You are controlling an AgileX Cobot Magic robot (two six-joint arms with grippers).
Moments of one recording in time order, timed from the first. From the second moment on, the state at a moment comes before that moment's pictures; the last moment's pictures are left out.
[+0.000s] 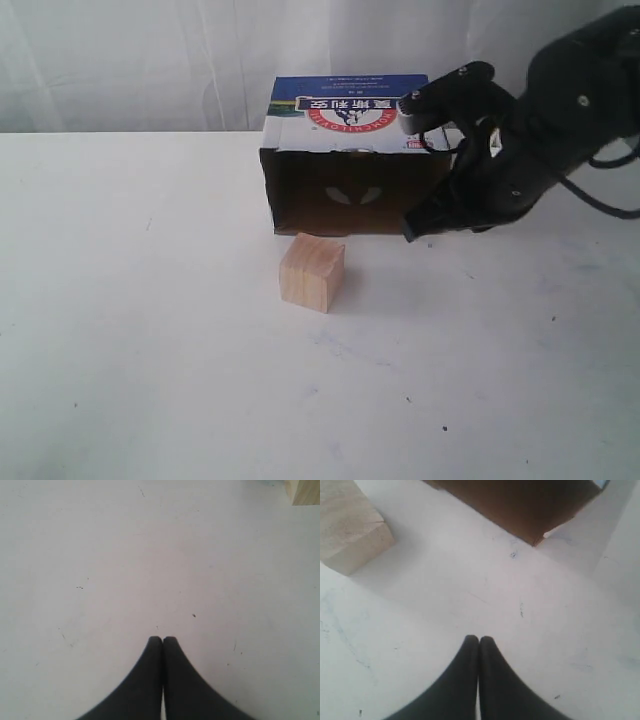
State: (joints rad) left arm -0.29 0.01 0.02 0.06 0.51 0.04; right arm 0.44 1.55 -1.11 -0.20 0.69 0.05
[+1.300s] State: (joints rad) left arm -0.29 0.01 0.02 0.06 0.51 0.04; right arm 0.24 0.49 -0.12 -0.03 -0.03 0.14
